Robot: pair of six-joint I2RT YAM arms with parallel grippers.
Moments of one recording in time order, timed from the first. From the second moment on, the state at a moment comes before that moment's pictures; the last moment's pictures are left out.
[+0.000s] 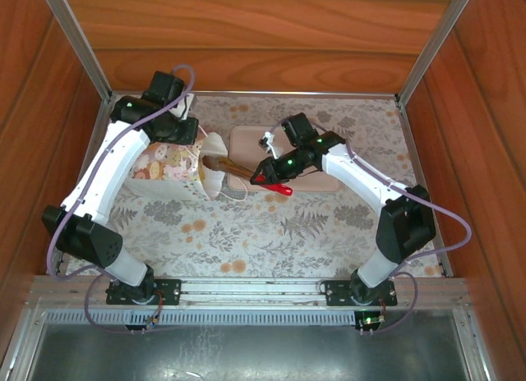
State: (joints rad) left arm -0.36 1.55 1.71 -1.17 0.03 -0.17; right arm 0.62 1.64 1.35 -0.79 -0.73 0.20
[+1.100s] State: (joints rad) left arm -0.35 1.48 1.65 -1.17 -0.01 -0.15; right arm 0.68 1.83 1.41 -0.65 -0.81 0.24
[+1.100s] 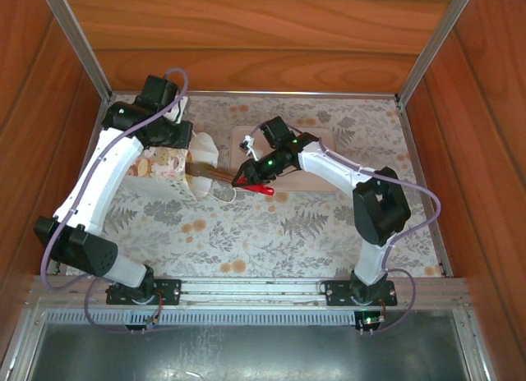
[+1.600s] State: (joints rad) left arm -0.34 1.47 1.67 -1.18 -0.02 -0.16; right arm 0.69 1.82 1.42 -0.66 -0.87 0.22
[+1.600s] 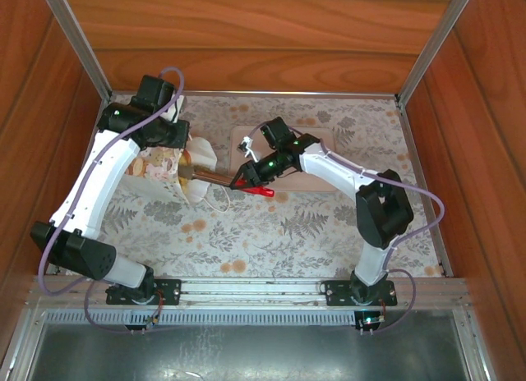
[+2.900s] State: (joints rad) left arm -0.34 1.52 1.70 -1.18 0.09 -0.18; right arm 0.73 2.03 1.64 -0.74 -0.85 0.33
